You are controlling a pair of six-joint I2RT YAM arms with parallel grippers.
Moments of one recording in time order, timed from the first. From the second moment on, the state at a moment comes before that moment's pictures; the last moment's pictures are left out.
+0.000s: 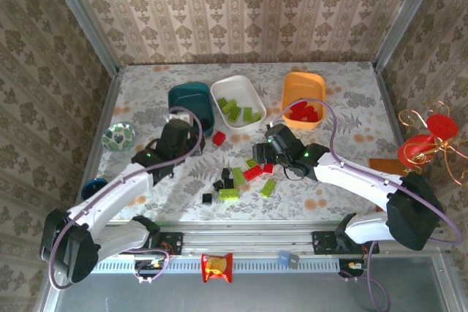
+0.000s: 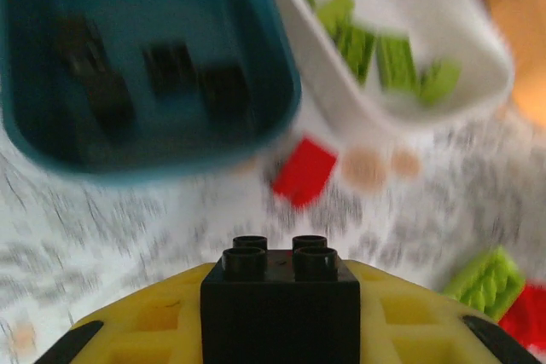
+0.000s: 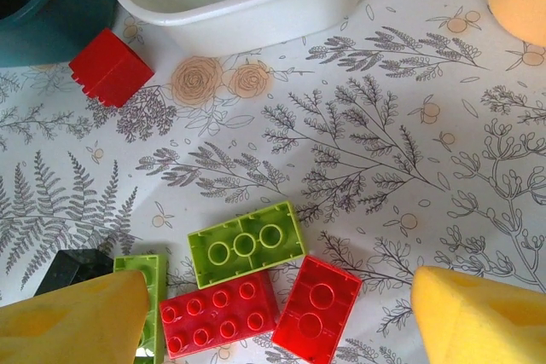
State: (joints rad) left arm -0.57 1.10 0.76 -0.32 -0.15 -0.48; right arm 0.74 1.33 0.84 -0.36 0.23 0.55
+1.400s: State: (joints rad) left arm -1.00 0.88 0.50 -0.71 -0.10 -0.70; right arm 0.73 1.26 0.78 -0.36 0.24 0.55
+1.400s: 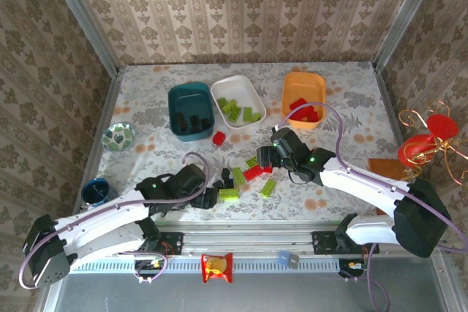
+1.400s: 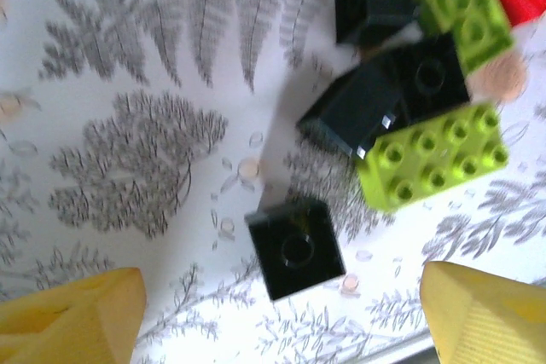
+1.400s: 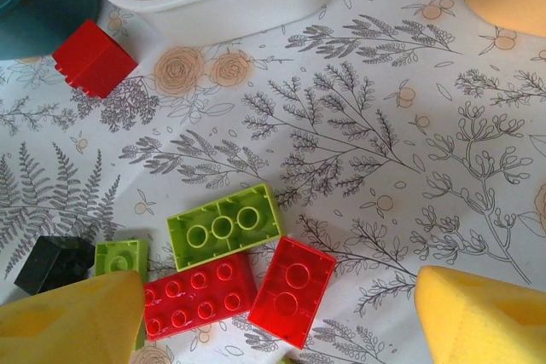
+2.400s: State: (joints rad) left arm -0.93 1.13 0.49 -0.57 -0.02 -0.65; right arm 0.71 1.22 0.76 -0.35 0.24 0.55
